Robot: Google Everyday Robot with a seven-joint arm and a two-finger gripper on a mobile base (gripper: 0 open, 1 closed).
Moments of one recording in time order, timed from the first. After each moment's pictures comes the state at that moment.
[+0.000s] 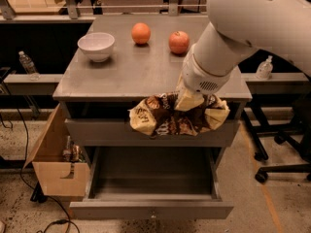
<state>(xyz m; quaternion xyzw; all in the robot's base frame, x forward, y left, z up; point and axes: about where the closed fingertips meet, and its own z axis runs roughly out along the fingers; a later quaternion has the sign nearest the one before) 0.511 -0.066 0.888 -0.69 0.69 0.00 0.21</state>
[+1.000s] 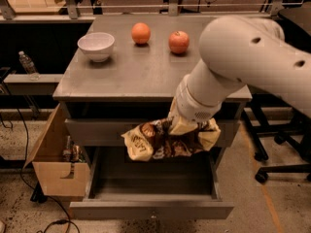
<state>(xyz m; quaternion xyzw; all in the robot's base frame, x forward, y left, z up) 0.484 -0.050 0.832 -0.73 0.65 0.03 0.20</state>
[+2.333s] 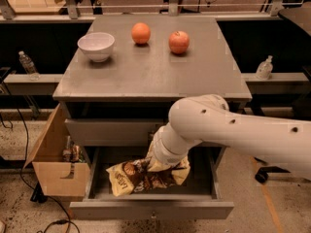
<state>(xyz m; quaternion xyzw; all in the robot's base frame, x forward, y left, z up) 0.470 0.006 0.682 -0.74 0.64 0.08 0.20</state>
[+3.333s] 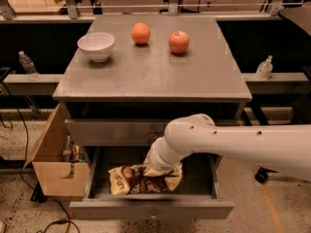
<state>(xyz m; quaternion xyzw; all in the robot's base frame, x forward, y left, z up) 0.497 0.019 0.600 -0.70 0.67 0.10 0.21</state>
